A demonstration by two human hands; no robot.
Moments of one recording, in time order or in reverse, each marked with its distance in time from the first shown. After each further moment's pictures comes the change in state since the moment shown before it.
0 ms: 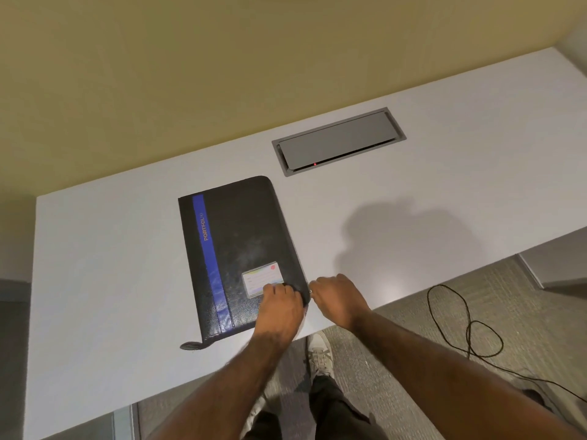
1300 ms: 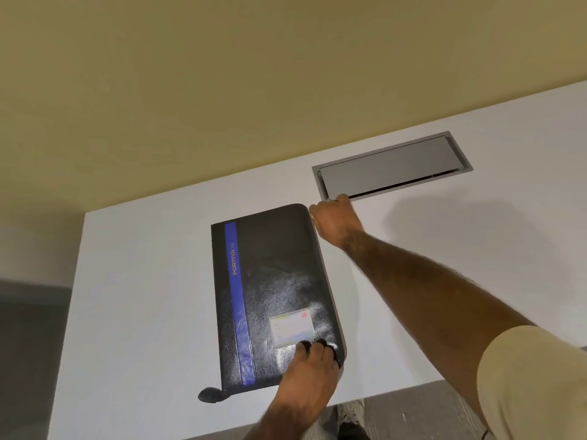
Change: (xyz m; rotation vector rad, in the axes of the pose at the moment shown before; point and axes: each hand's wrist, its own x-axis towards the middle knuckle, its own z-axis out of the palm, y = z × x) left_hand 0.003 -0.003 0.001 -0.005 -0.010 0.187; right_hand 0.259 0.044 -0.098 -0.301 0.144 -0.018
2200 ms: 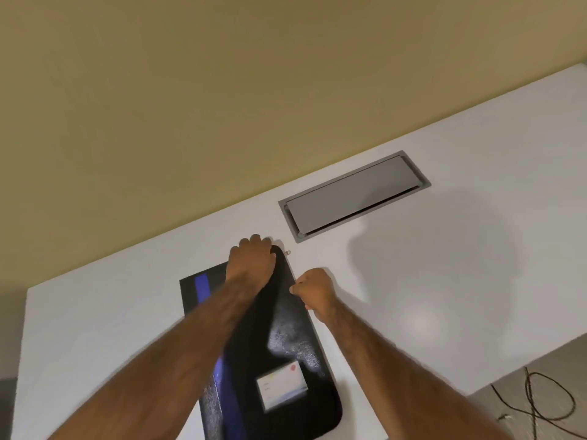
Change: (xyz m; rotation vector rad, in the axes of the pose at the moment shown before) left_hand 0.171 -0.228 -0.084 -0.274 0.139 -0.467; right_hand -0.038 -0.041 0.026 1.360 -0.207 0.907
